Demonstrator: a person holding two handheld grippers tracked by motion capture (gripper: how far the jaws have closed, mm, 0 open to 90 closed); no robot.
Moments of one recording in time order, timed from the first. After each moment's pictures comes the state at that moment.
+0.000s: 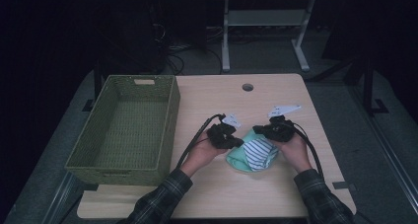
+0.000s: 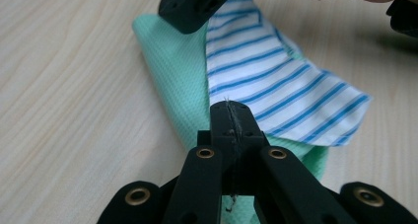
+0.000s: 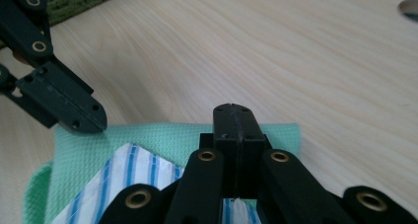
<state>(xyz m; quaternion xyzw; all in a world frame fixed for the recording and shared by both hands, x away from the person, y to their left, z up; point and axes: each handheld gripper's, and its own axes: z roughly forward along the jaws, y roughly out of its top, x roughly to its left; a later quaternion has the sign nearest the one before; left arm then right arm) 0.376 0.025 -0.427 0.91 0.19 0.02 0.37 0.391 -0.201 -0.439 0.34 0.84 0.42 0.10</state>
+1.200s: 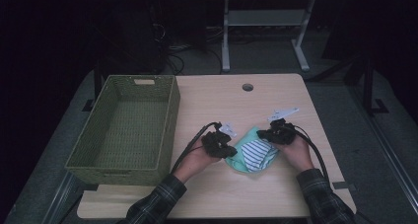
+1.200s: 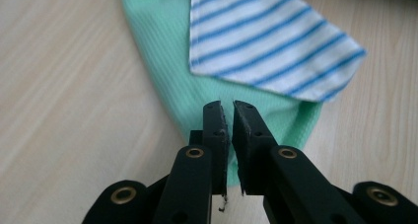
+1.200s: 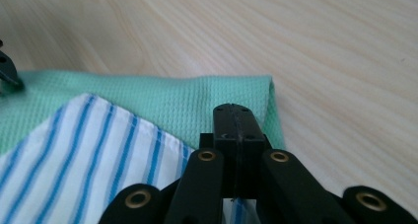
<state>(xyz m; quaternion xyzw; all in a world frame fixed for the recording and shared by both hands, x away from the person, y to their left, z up) 0.356 0.042 -0.436 0.93 0.19 0.01 0.33 0.393 -0.212 -0.458 0.35 0.86 0.37 0.10</state>
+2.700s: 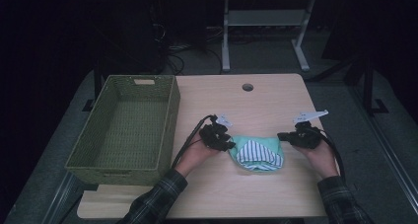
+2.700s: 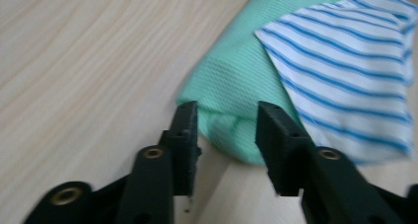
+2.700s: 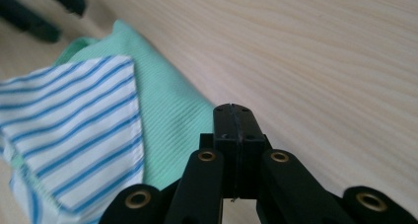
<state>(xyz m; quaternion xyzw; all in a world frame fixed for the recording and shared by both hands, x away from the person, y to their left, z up) 0.378 0.052 -0.436 0.91 0.23 0.05 0.34 0.372 -0.275 -0.442 0.39 0.83 0.38 0.09</state>
